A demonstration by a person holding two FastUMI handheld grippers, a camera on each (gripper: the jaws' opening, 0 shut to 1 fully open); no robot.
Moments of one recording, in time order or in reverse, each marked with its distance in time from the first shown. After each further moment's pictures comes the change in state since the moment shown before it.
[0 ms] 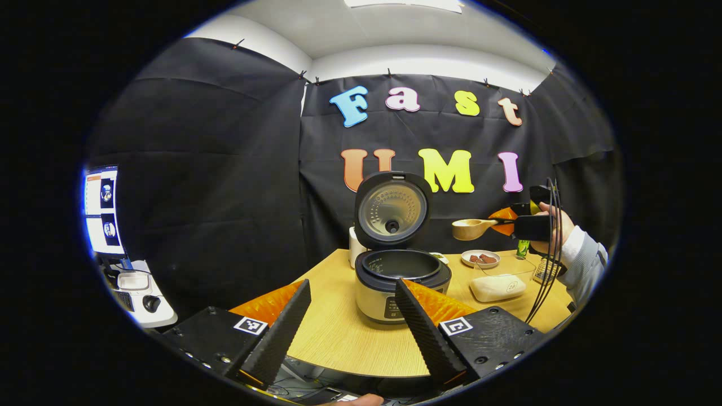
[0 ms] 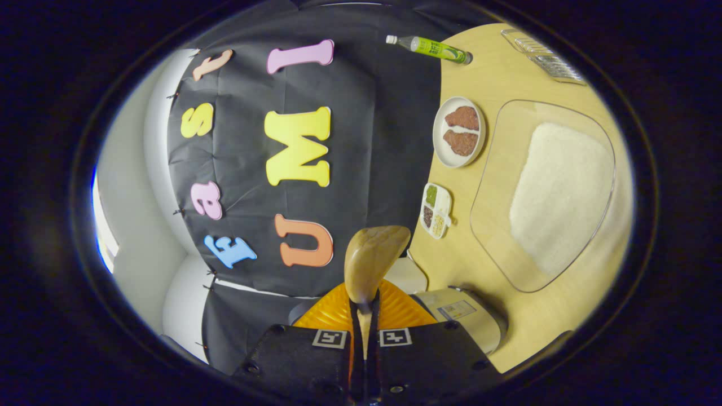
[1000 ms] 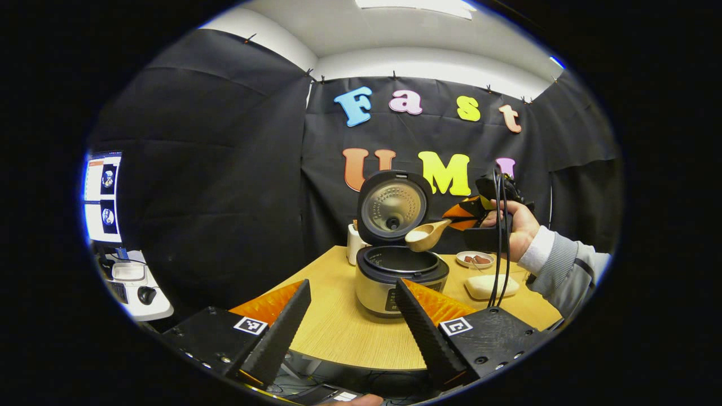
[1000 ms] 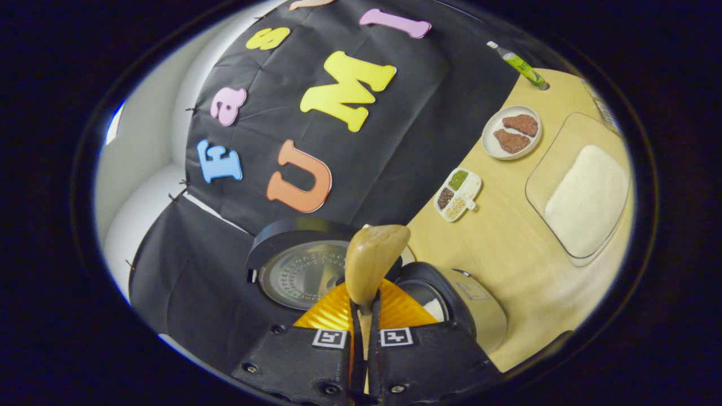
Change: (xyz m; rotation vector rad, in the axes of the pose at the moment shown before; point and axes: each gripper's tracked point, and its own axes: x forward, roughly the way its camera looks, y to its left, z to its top) left arm -0.014 0.009 -0.017 -0.031 0.005 -0.029; right arm 0.050 -0.001 -0.117 -0.454 0.077 -0.088
